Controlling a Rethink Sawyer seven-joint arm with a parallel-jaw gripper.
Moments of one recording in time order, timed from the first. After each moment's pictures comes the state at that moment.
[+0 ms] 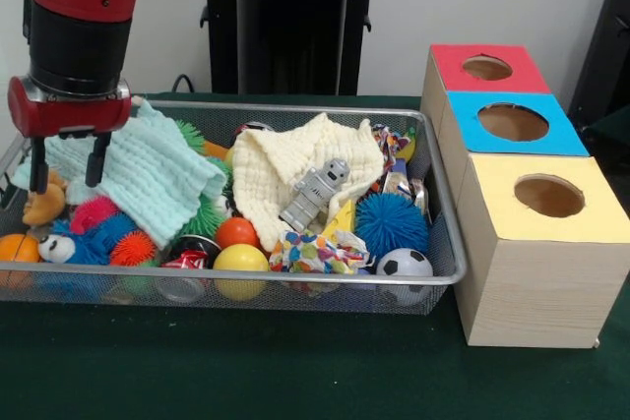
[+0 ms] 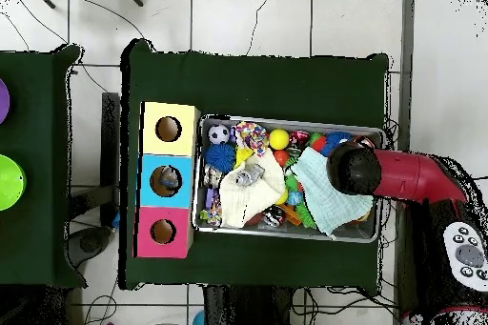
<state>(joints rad) -0.60 -0.56 0.11 1.42 -0.53 0.54 0.99</state>
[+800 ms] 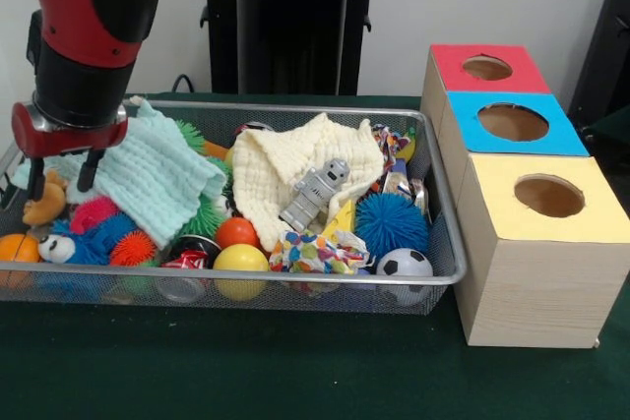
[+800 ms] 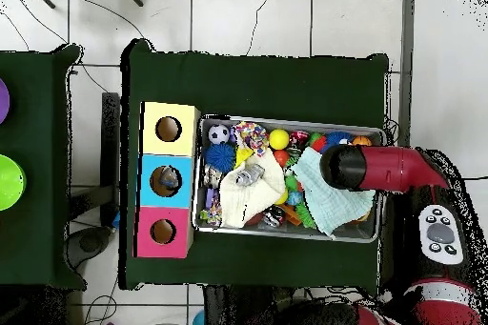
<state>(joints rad) -0.50 -0.44 -0.02 1.31 -0.57 0.64 0.99</state>
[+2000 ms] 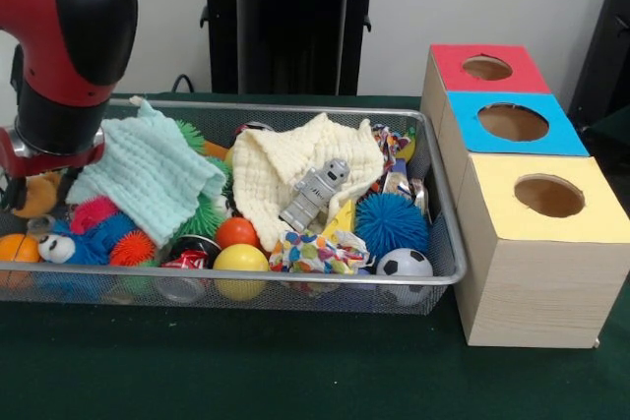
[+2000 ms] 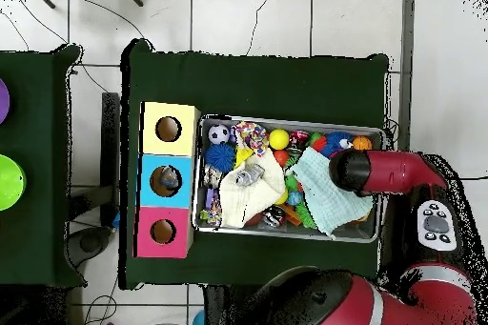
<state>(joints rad) -0.51 -0.32 -0.08 1.23 -0.57 0.66 0.99</state>
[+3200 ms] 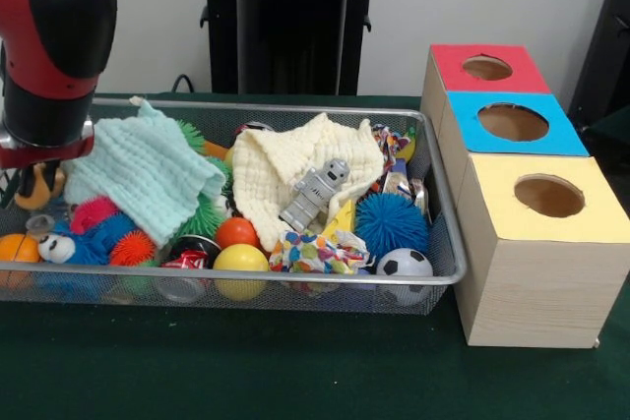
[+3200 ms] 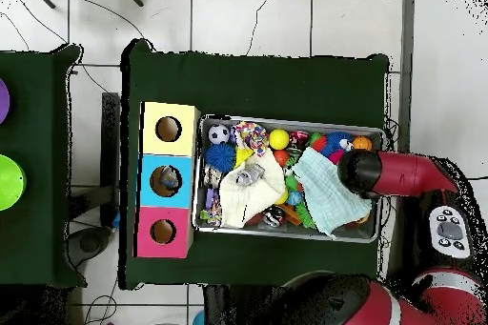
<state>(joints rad) -0.54 -0.36 -0.07 1.25 -0.52 0.70 0.99</state>
